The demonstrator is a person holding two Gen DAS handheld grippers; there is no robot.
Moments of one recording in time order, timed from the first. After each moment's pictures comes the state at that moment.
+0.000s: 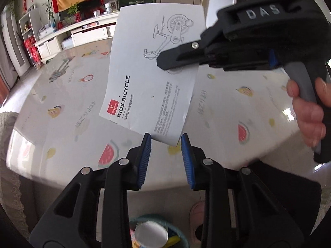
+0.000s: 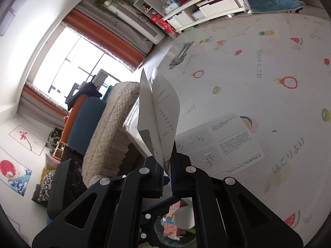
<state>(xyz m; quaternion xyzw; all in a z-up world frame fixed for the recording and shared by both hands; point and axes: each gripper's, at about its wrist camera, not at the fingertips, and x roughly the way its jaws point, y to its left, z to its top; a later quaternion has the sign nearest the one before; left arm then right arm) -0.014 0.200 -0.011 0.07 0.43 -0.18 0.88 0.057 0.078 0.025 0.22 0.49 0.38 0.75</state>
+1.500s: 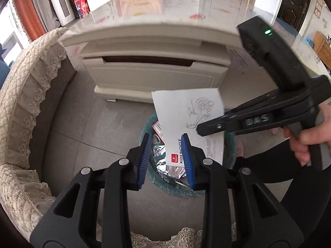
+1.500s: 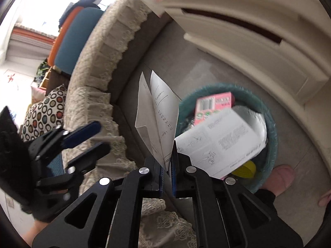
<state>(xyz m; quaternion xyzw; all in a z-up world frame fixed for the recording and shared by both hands) -0.210 0.355 -0.117 0.03 0.52 -0.02 0.85 -0.164 0.285 -0.171 0.06 0.66 0.42 0.62</state>
